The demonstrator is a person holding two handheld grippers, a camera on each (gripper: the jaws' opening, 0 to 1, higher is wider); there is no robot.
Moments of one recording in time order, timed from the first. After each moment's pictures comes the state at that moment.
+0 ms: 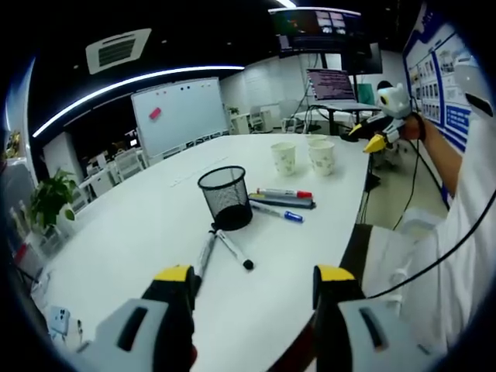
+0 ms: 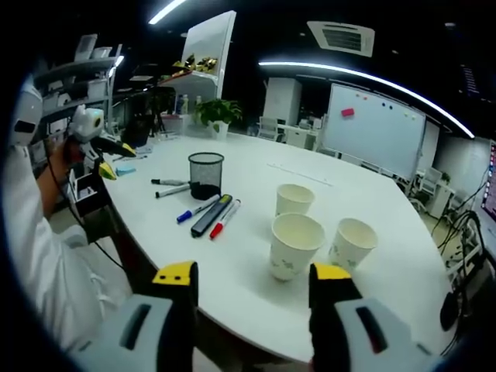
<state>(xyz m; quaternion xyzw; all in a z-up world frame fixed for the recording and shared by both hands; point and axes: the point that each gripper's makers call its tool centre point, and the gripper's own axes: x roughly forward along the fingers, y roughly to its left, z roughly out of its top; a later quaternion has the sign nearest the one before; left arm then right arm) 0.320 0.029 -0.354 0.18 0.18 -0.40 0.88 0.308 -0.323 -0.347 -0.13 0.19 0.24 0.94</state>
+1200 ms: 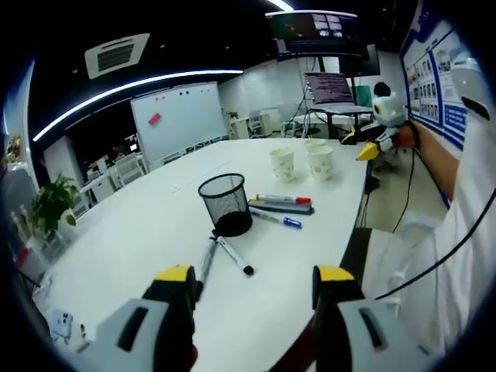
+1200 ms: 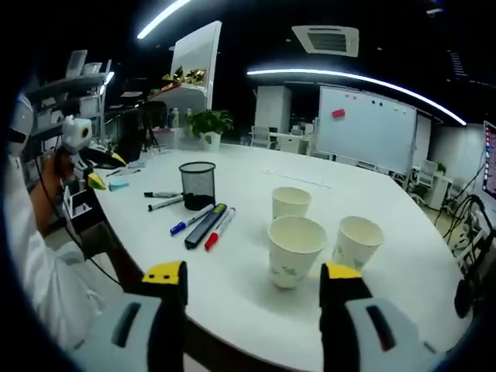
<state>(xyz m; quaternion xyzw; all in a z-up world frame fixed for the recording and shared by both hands) 0.318 0.028 -0.343 0.18 0.17 -0.40 0.89 0.323 -0.319 -0.356 -0.09 0.17 0.23 0.95</state>
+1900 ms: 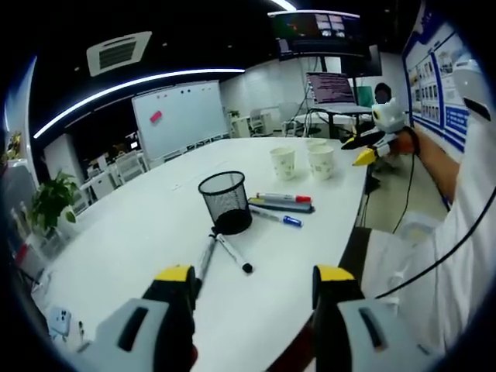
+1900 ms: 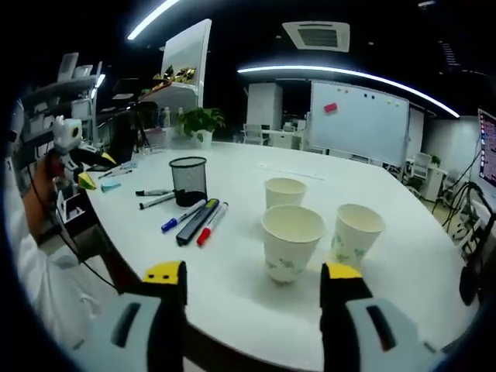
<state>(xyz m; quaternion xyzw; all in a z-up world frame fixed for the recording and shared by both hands) 0.316 0.028 -0.347 0.18 0.18 -0.40 0.88 0.330 -0.323 -0.372 -0.07 0.18 0.20 0.96</state>
